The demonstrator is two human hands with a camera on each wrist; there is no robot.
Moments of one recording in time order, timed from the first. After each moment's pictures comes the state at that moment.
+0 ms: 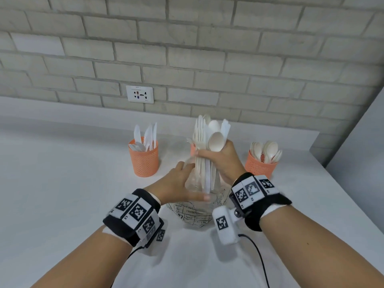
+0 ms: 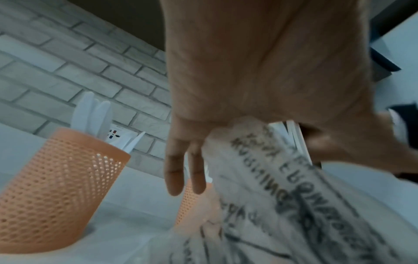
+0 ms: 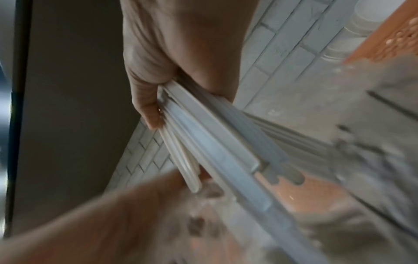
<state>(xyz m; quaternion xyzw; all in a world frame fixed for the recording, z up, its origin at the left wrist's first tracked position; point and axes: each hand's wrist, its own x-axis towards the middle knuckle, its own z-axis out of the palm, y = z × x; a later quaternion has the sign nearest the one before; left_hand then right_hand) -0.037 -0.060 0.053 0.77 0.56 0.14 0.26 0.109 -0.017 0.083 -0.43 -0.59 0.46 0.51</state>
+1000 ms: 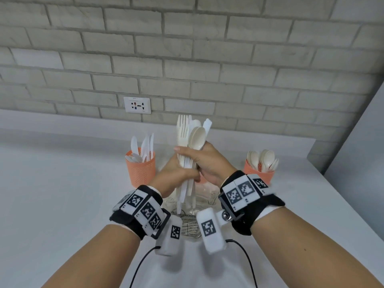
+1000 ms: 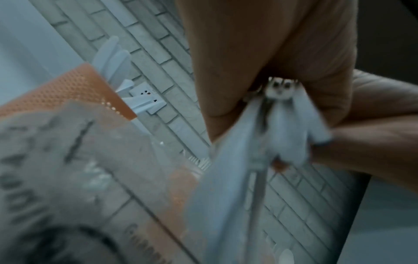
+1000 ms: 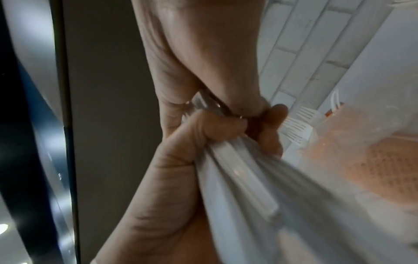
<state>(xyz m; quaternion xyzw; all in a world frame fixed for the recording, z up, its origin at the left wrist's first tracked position) -0.017 -0.046 0.093 0.59 0.45 0.48 0.48 0.079 -0.019 0.114 -0.38 -0.55 0.59 0.45</state>
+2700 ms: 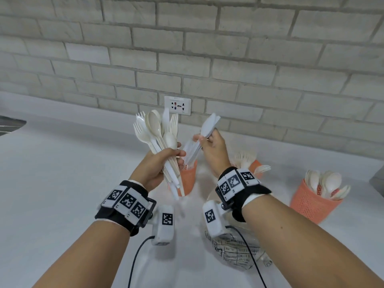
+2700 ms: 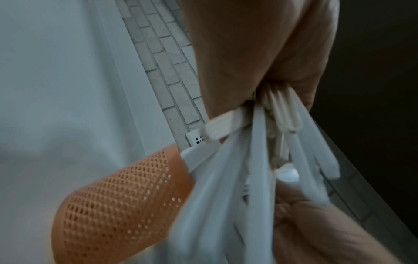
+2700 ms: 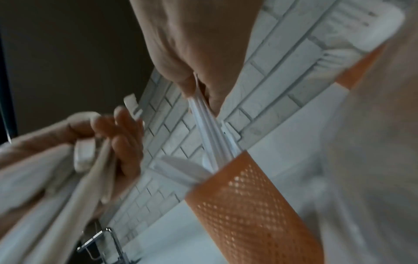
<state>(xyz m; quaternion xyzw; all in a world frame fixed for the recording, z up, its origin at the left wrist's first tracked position) -0.172 -0.001 0.076 0.37 0.40 0.62 0.57 -0.036 0.069 0.081 -0.40 -0.62 0.43 0.52</state>
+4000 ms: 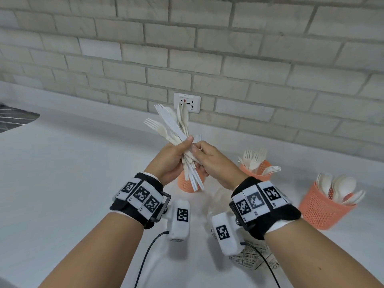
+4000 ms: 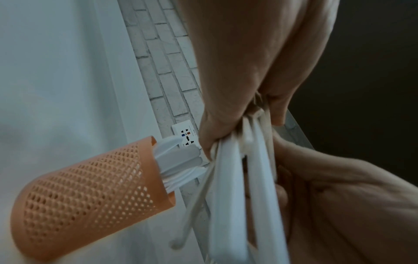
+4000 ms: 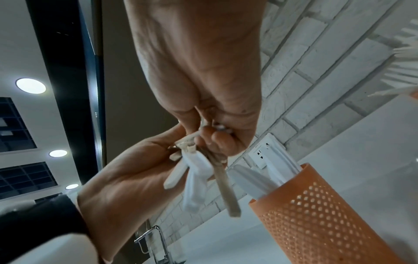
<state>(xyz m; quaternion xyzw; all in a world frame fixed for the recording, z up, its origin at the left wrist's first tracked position) -0.156 -0.005 0.087 0.41 0.34 0.61 0.59 -0.034 0.022 0.097 -0.37 -0.74 0.49 0.28</state>
